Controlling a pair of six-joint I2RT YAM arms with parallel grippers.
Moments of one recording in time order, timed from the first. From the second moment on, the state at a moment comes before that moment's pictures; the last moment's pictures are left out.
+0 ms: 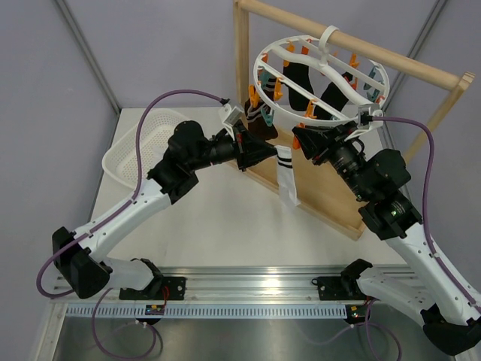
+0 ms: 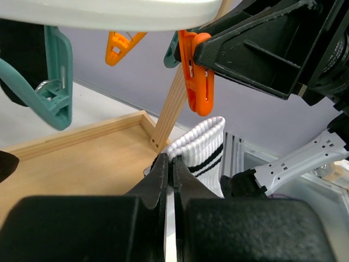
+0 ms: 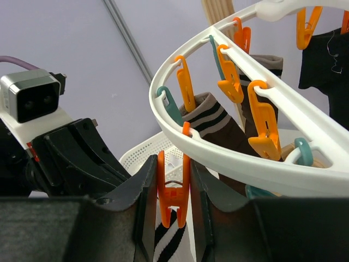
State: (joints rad) left arm -0.74 1.30 1.25 0.15 0.56 -0.38; right arm 0.60 0.86 1.11 -0.01 0.01 0.41
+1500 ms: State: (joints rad) left arm -0.74 1.37 1.28 0.17 0.52 -0.48; right arm 0.60 0.85 1.08 0.04 0.03 0.46
